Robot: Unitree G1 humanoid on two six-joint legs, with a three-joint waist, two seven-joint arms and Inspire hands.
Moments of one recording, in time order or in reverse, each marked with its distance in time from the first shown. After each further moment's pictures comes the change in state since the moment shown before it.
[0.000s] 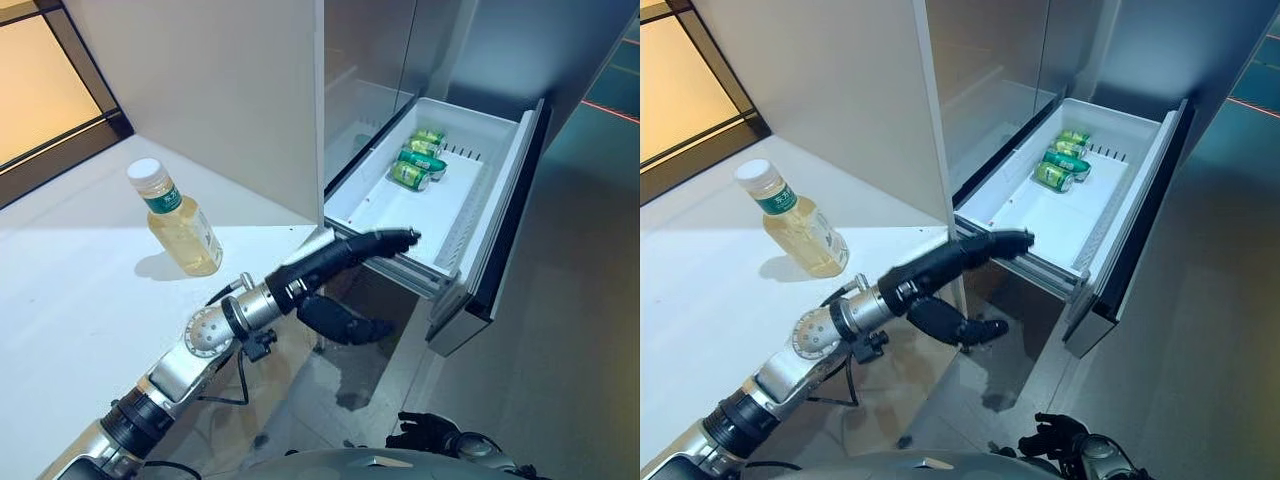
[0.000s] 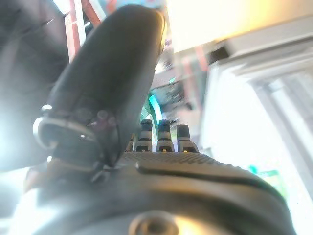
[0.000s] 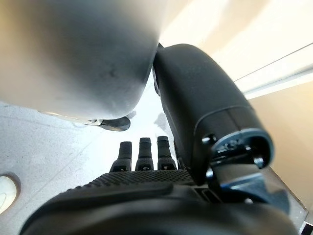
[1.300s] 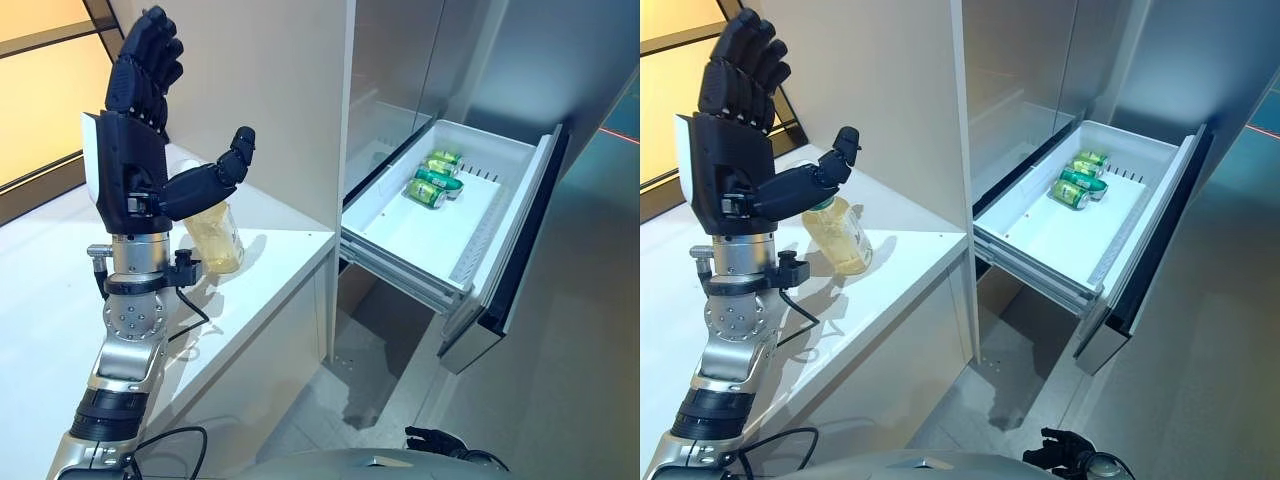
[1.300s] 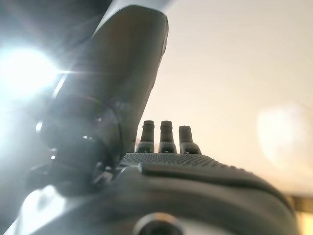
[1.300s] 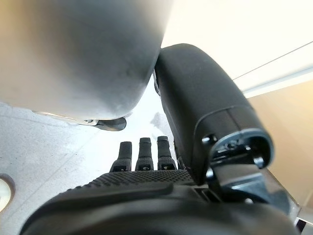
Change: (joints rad) left arm 0.051 -0.081 0.475 -0.011 0.365 -0.149 0.720; right arm 0.055 0.010 -0.061 0.034 0.011 -0.024 -0.013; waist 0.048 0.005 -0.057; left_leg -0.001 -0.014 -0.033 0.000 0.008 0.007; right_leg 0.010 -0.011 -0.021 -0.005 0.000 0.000
